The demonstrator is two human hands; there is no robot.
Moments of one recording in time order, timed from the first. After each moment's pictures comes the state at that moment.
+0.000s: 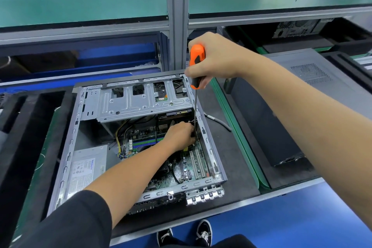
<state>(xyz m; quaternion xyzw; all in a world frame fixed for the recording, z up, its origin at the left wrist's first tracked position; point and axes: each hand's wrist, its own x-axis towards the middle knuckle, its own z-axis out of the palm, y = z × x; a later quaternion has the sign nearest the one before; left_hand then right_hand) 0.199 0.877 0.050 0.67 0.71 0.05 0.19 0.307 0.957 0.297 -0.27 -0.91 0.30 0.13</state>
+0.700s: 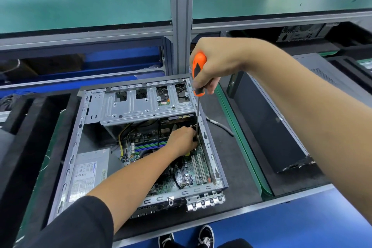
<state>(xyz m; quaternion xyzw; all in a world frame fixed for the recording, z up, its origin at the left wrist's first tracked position) 0.204 0.875 0.052 0.65 0.73 0.06 0.20 0.304 0.958 0.326 -0.28 -0.90 0.32 -0.07</state>
